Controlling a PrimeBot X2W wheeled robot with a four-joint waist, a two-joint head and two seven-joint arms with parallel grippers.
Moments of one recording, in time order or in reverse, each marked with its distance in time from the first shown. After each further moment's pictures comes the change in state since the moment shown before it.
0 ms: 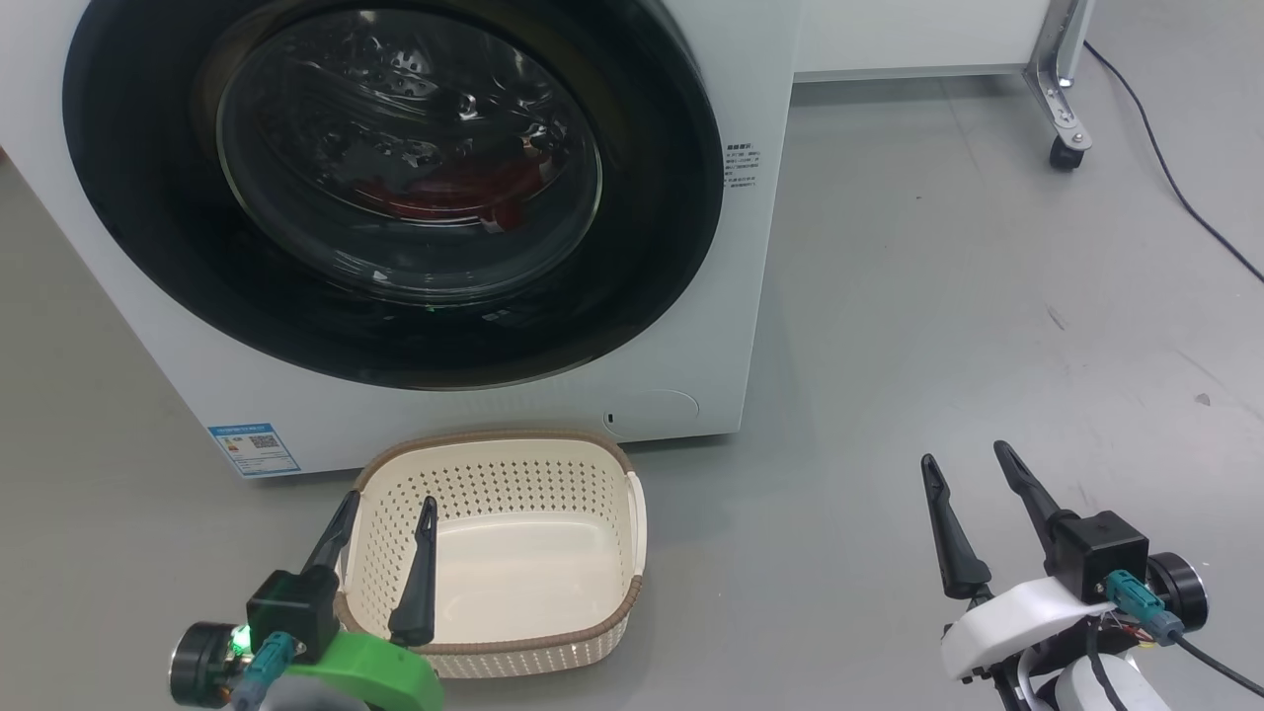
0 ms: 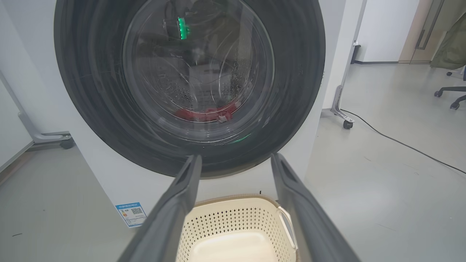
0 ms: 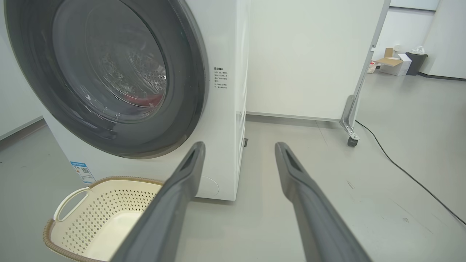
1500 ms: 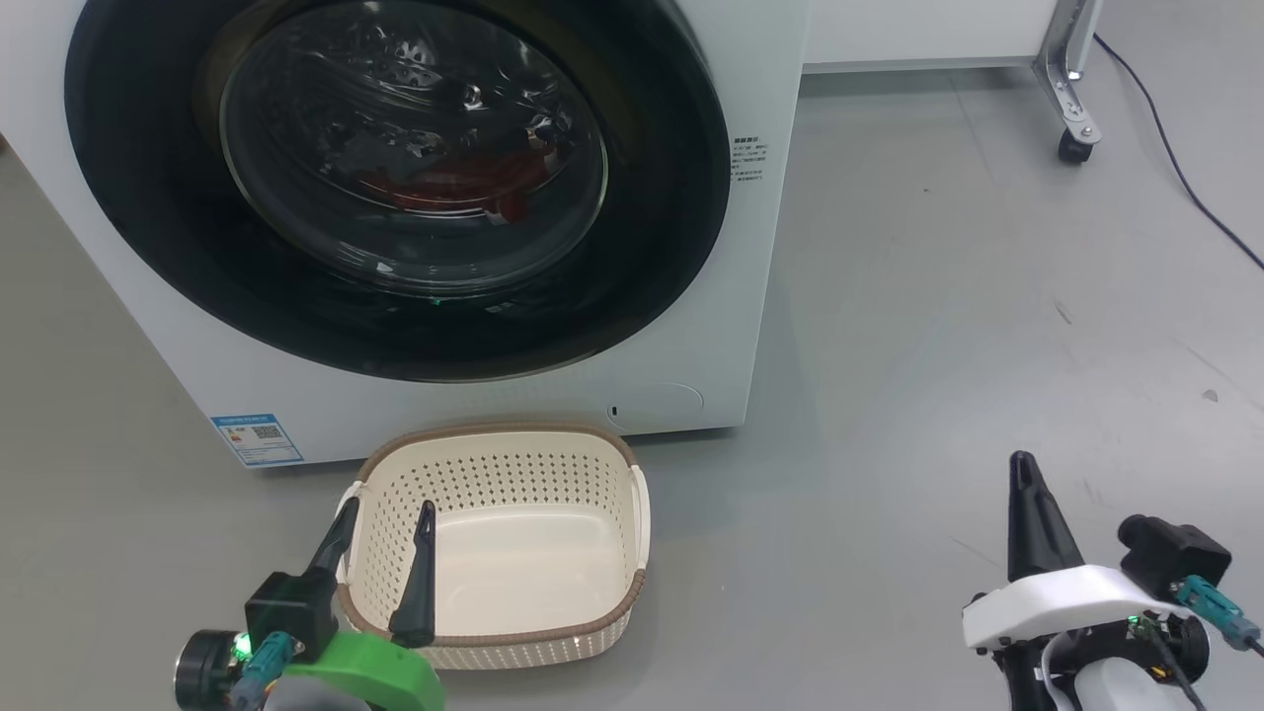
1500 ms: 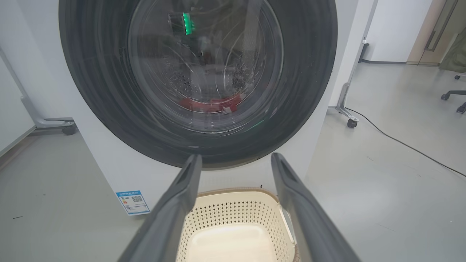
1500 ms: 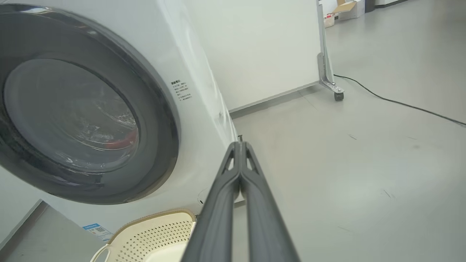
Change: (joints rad) left arm -0.001 -0.031 0.035 0.036 0.001 -0.018 0.000; right arm 0.004 0.103 -0.125 0.030 0.239 0.093 0.000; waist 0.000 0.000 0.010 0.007
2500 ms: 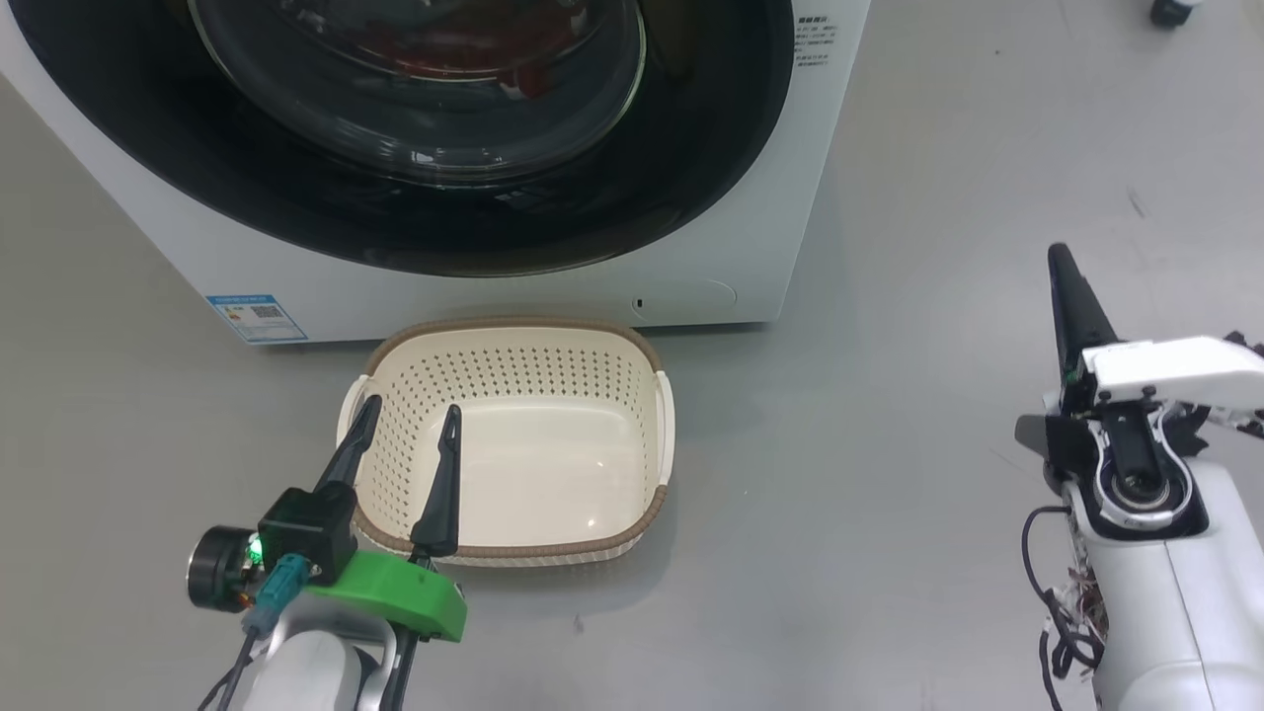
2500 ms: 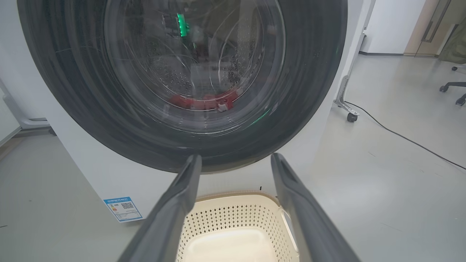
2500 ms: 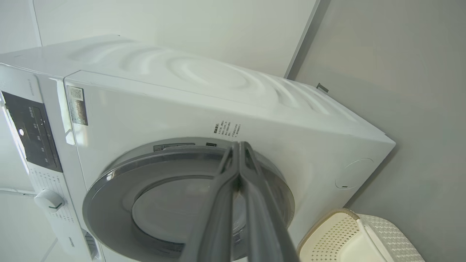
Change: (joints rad) left arm -0.114 -0.019 -0.015 -0.042 0.042 -0.018 0.000; right arm -0.328 0.006 -0.148 0.025 0.905 0.051 0.286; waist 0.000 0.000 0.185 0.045
